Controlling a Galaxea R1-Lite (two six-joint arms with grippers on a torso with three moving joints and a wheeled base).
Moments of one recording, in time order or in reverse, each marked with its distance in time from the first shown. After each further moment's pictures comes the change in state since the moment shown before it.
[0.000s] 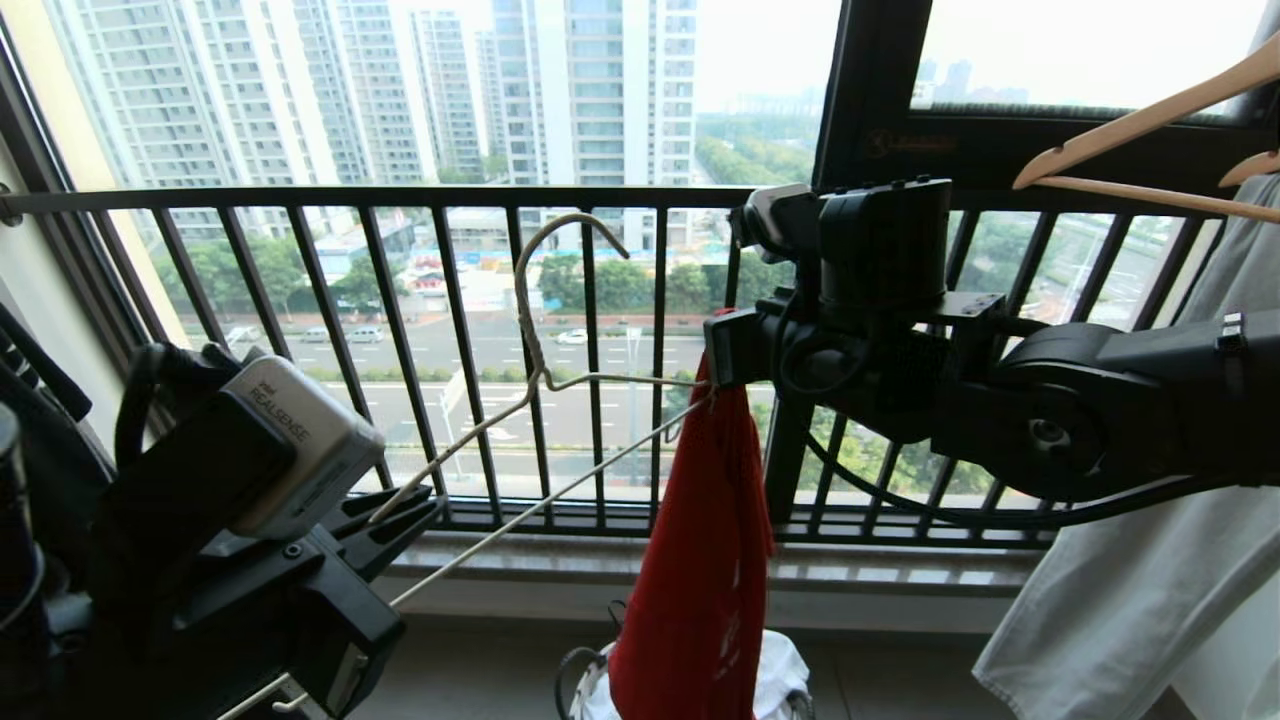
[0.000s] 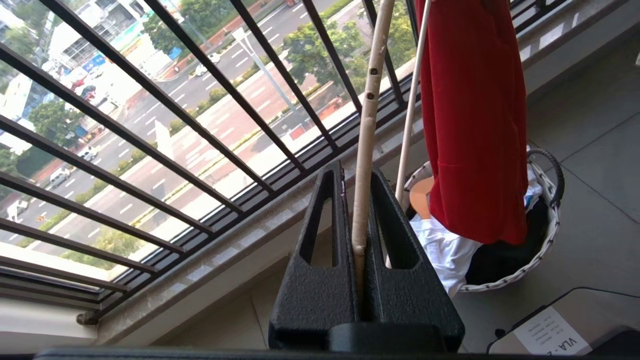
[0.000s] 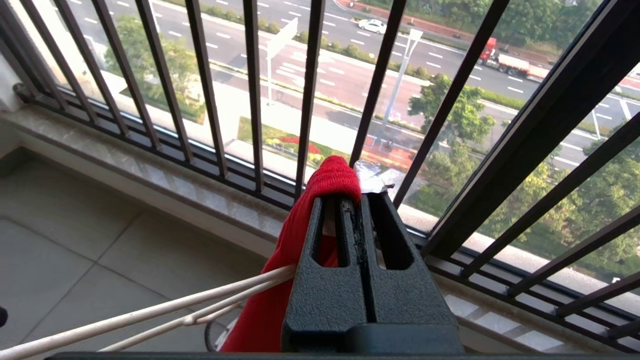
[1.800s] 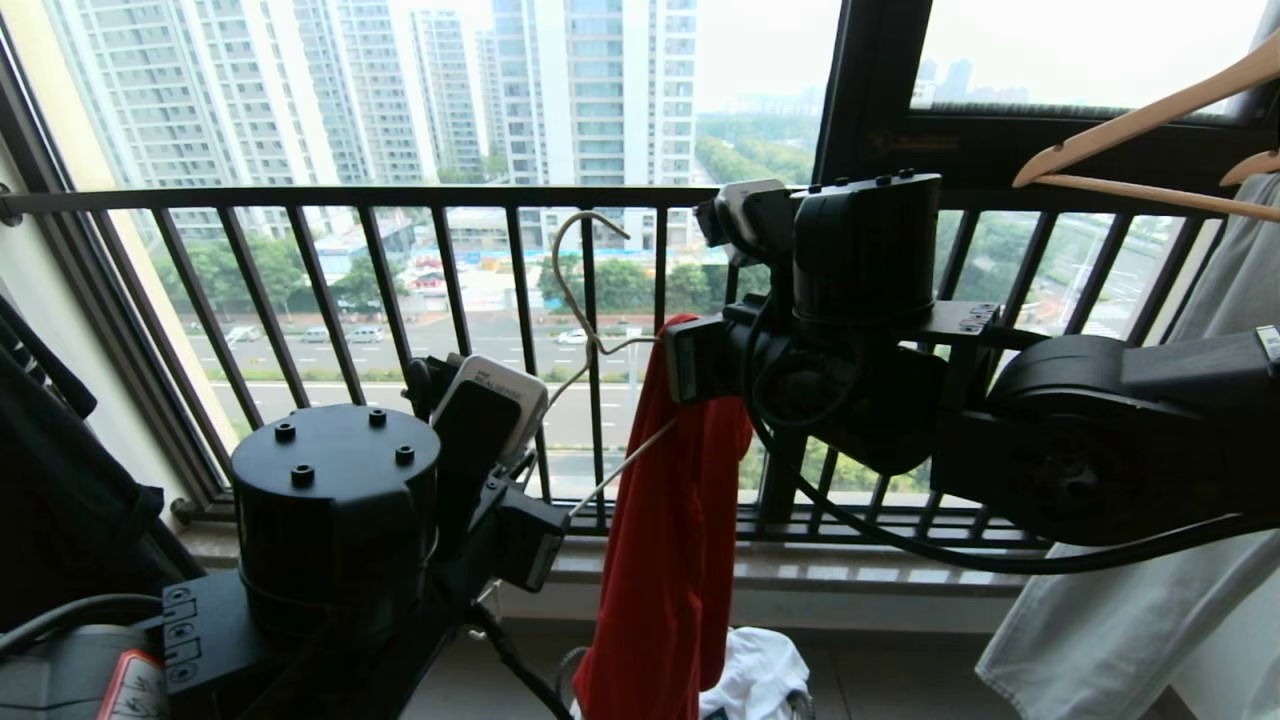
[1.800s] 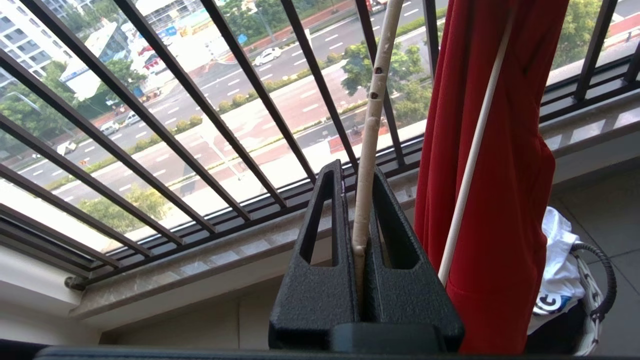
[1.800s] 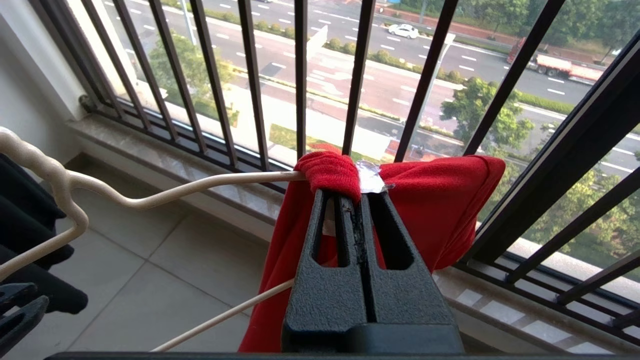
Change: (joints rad) left arm 0.039 0.403 0.048 -0.552 0.171 -0.072; right arm 0.107 -0.021 0.002 0.006 -0.026 0.072
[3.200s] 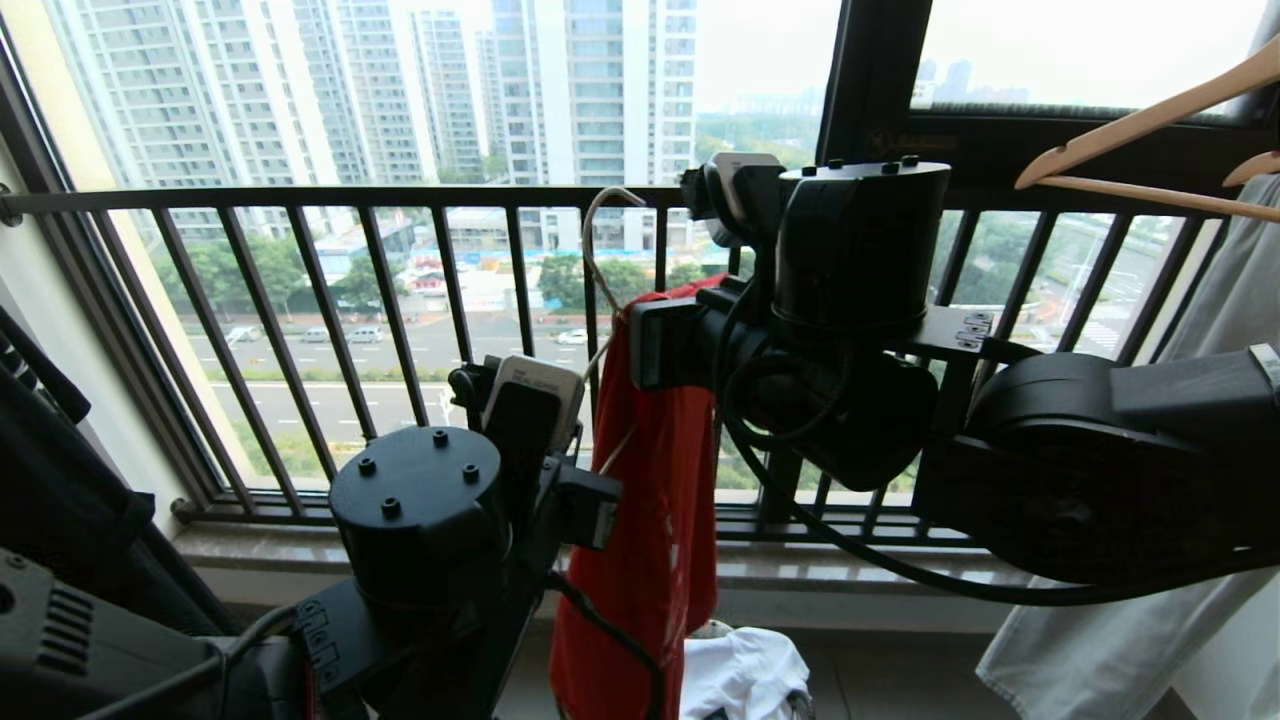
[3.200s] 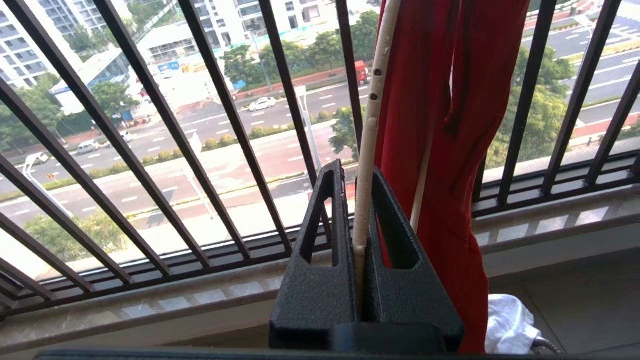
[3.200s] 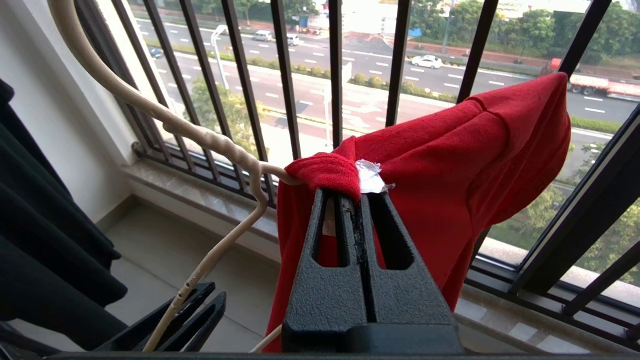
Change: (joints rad) left arm -0.004 0.208 0.013 -0.436 0.016 -0.014; right arm 0.062 0.007 -0.001 -0.113 -0.033 0.054
